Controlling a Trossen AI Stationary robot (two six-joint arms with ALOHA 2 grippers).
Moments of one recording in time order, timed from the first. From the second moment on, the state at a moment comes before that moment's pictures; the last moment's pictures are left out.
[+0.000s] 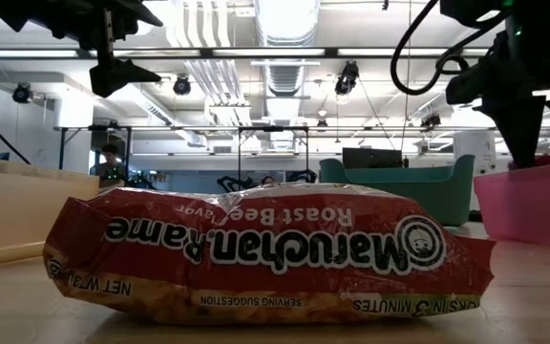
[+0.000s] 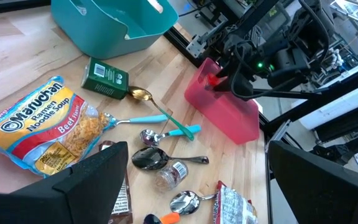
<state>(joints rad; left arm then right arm) 0.33 0.69 0.65 -0.37 0.28 -0.60 0.33 1.43 0.96 -1.23 0.11 1.76</state>
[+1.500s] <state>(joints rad) 0.33 0.69 0.65 -0.31 0.36 -0.73 0.32 1.44 1.32 -1.34 0.35 1.64</state>
